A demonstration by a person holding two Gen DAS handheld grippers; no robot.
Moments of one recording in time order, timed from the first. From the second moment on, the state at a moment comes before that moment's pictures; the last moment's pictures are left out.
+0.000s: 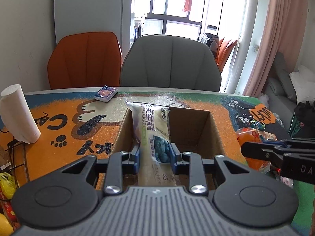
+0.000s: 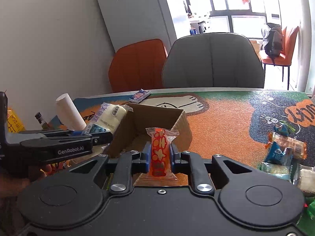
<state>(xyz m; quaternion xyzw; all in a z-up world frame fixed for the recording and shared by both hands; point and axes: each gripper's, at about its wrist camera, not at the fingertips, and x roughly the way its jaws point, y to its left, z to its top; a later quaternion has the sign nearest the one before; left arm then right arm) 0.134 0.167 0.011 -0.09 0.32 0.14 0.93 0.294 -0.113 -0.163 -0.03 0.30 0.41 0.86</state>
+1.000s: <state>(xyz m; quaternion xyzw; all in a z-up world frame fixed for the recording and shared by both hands) 0.114 0.151 0.021 -0.09 0.32 0.15 0.93 0.305 -0.136 -0.164 -0.02 0.32 0.39 0.87</state>
